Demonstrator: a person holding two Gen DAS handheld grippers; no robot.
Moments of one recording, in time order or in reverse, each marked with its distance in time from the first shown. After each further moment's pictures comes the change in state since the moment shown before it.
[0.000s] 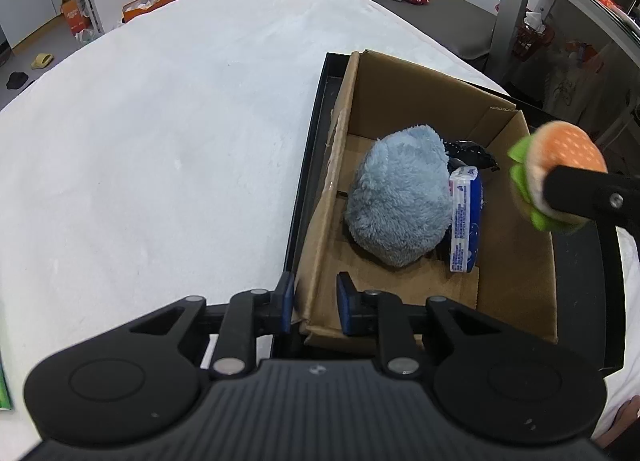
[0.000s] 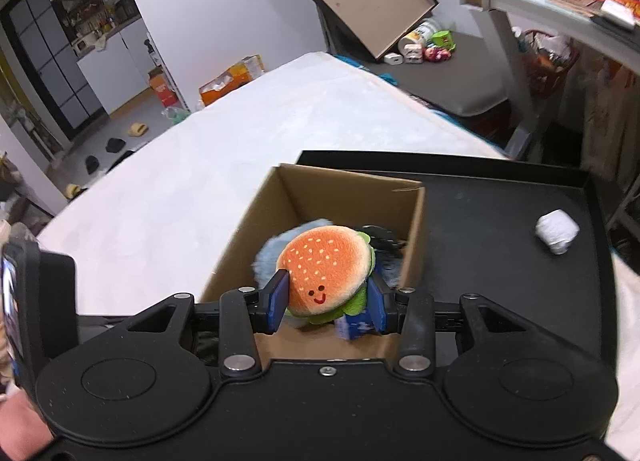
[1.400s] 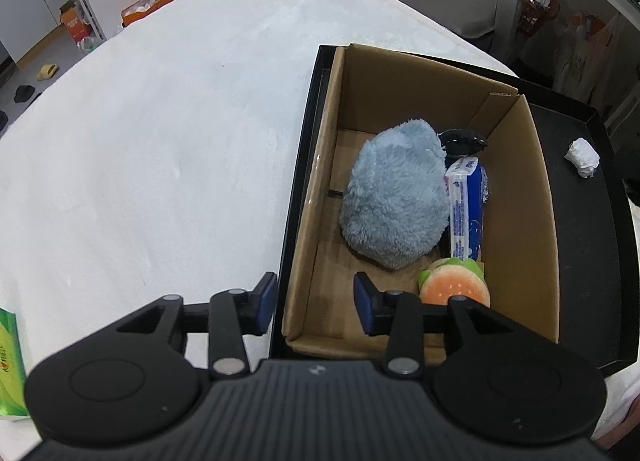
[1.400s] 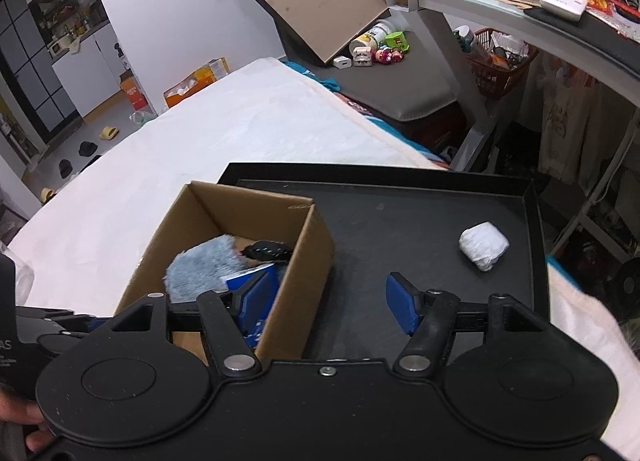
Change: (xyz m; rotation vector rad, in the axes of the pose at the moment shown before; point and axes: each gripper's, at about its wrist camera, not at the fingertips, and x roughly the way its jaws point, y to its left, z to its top) left arm 0.005 -0.020 0.014 0.051 0.051 0.068; right arm -0.009 -0.078 0.015 0.001 0.002 -0.076
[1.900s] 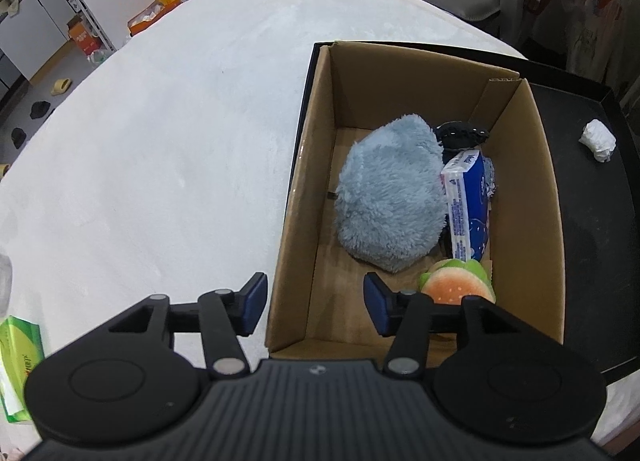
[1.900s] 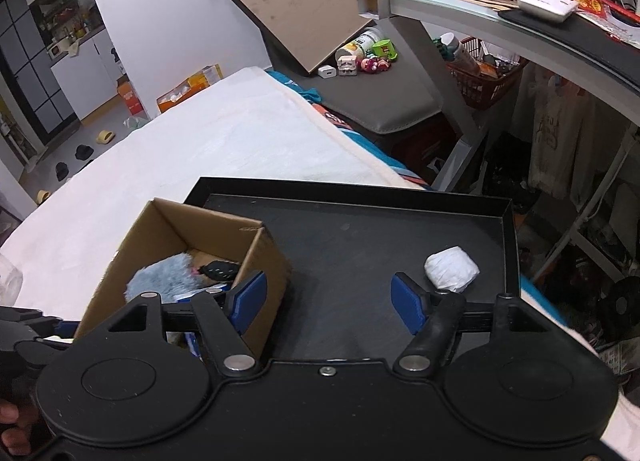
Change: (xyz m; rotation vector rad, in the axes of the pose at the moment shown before) left arm 0.001 -0.022 0.007 0.055 0.024 0.092; right arm 0.012 -0.045 0.013 -0.017 -0.021 0.003
